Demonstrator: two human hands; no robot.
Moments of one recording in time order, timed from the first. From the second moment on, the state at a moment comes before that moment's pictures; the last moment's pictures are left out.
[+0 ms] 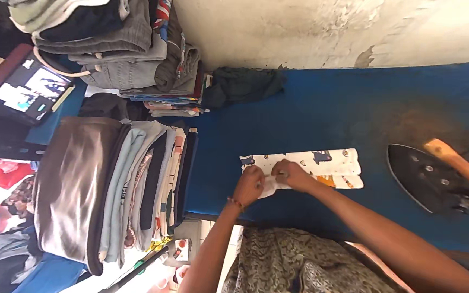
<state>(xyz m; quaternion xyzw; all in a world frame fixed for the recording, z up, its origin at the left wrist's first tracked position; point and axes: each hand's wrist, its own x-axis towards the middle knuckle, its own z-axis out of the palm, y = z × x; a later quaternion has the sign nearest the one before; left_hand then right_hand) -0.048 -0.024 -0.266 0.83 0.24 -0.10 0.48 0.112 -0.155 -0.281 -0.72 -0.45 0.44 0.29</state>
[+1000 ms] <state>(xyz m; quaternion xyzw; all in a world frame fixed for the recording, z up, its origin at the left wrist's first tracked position) -0.021 -0.064 -0.347 0.95 0.21 -0.01 0.22 0.138 -0.264 -0.344 -0.94 -0.24 0.10 0.23</state>
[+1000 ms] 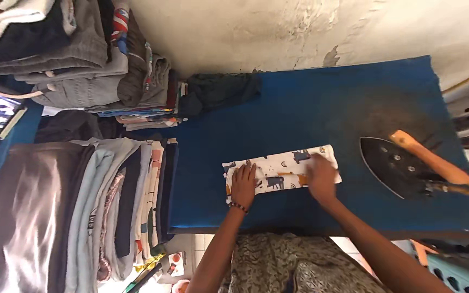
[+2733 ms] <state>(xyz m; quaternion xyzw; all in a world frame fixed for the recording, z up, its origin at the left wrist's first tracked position) -0.100 -0.071 -0.322 0.73 0.57 0.11 0.37 0.307 -0.379 -0.230 -0.93 0.09 0.30 0.17</state>
